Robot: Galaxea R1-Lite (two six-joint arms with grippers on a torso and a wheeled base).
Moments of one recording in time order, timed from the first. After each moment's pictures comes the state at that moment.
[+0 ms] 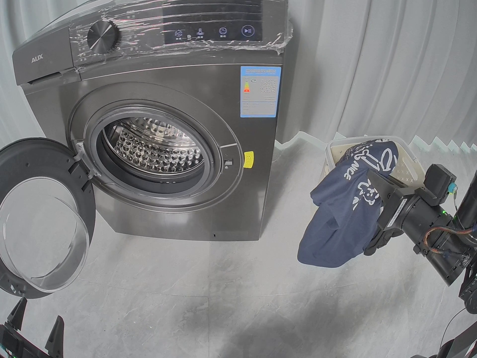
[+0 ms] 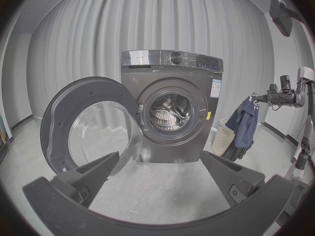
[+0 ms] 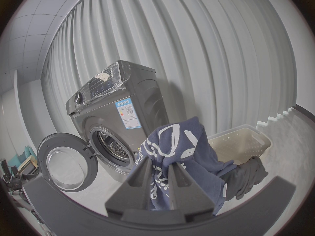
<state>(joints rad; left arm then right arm) 0.00 0.02 -0.02 0.00 0.00 -0.03 0.69 1.43 -0.41 -1.10 -0.39 0.17</state>
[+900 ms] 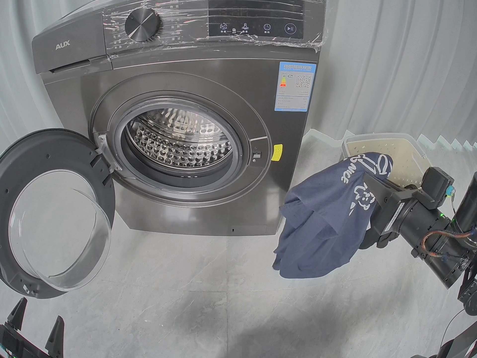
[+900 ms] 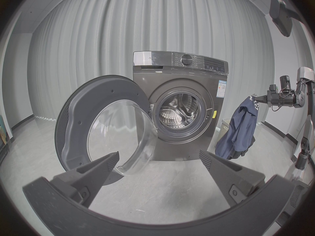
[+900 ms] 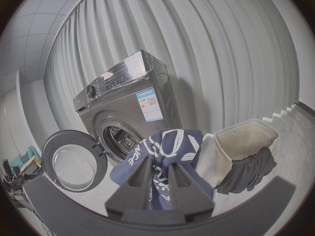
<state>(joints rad) 0.00 0.02 -0.02 0.00 0.00 -0.03 0.71 1.44 -0.41 -1.10 -0.38 0.18</state>
